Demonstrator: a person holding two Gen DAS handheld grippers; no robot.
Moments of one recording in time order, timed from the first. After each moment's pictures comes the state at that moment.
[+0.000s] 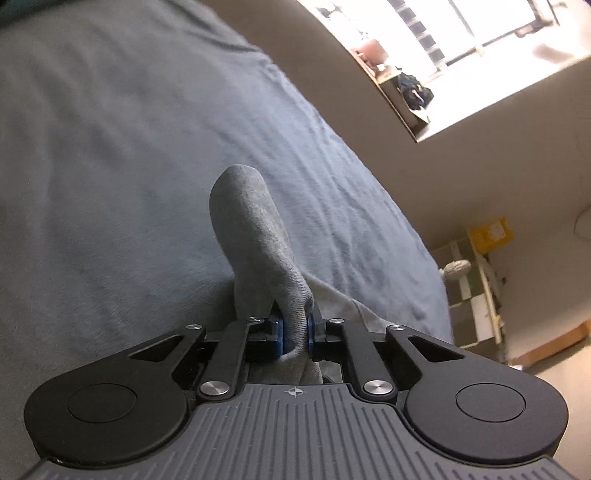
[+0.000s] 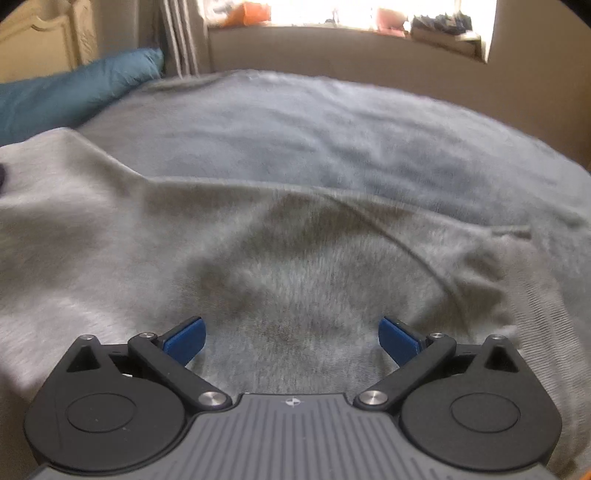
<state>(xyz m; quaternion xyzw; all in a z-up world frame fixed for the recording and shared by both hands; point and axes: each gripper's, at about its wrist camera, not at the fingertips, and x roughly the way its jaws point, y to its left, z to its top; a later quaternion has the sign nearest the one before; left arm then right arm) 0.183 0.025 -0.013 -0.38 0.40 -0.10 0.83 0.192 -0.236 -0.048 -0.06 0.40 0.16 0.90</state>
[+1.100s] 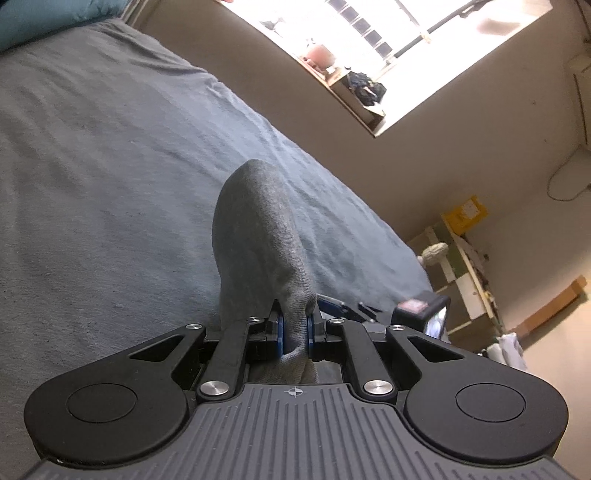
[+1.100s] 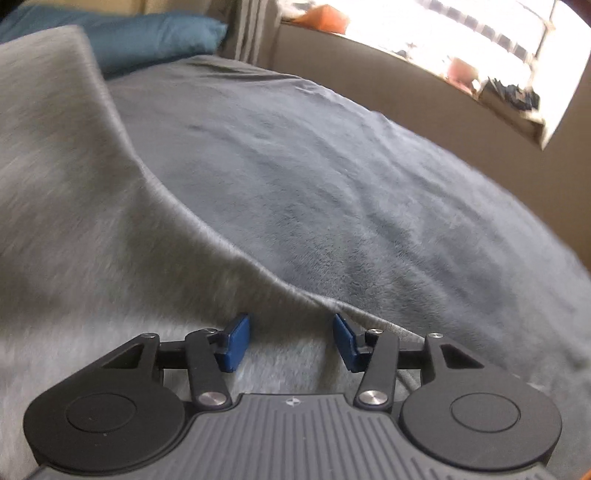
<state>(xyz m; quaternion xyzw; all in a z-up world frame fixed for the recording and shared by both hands) 0.165 0.006 0.000 -0.33 0.36 -0.16 0.86 0.275 -0.197 -0.059 -0.18 0.38 0.21 0.88</state>
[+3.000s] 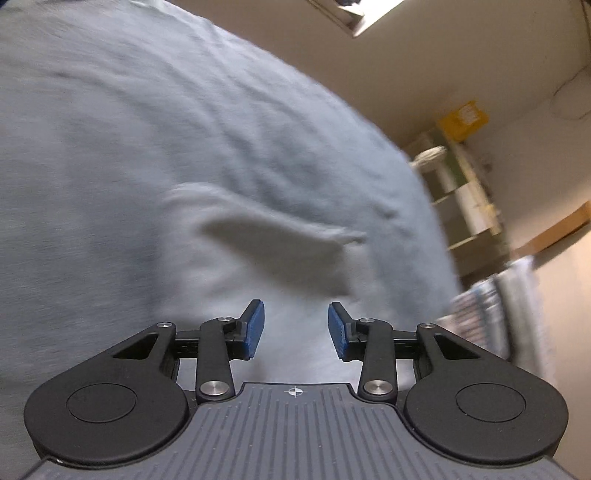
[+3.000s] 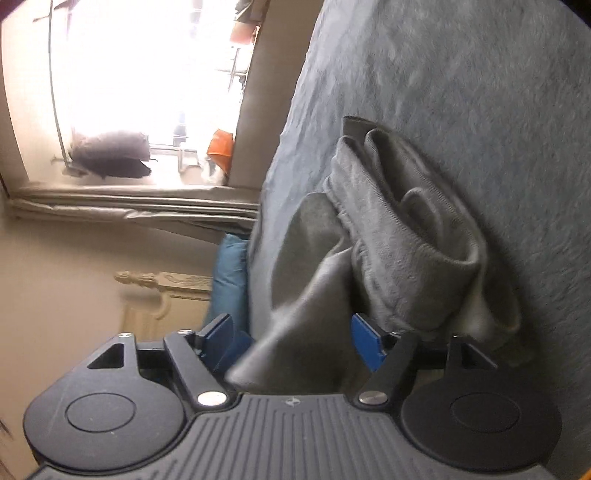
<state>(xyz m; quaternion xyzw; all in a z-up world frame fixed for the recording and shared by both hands) 0.220 -0.108 -0.038 -0.25 0.48 -0.20 0.82 0.194 -0.484 -0.089 0.55 0.41 0.25 0.68</state>
